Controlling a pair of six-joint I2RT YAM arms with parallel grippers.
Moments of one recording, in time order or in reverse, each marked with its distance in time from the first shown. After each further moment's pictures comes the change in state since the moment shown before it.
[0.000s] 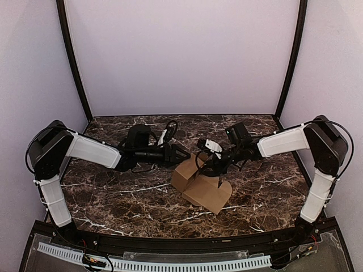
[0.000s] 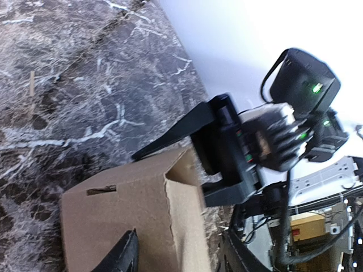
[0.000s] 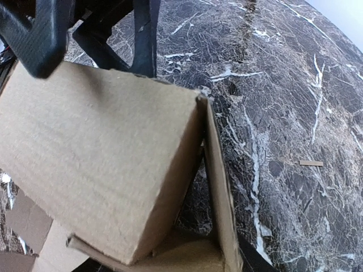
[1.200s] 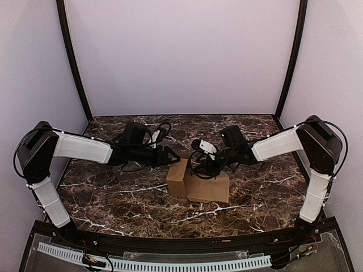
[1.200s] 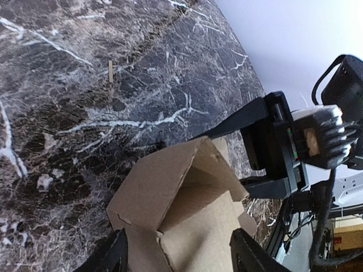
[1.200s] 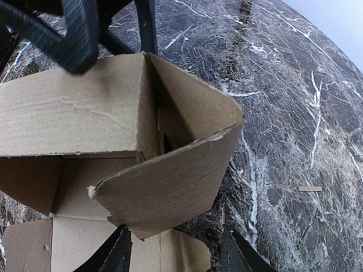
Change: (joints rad) left arm 0.042 -0.092 -0.008 -0.281 -0.129 0.164; right arm 0.060 0.052 -0.013 0.174 0.074 0.063
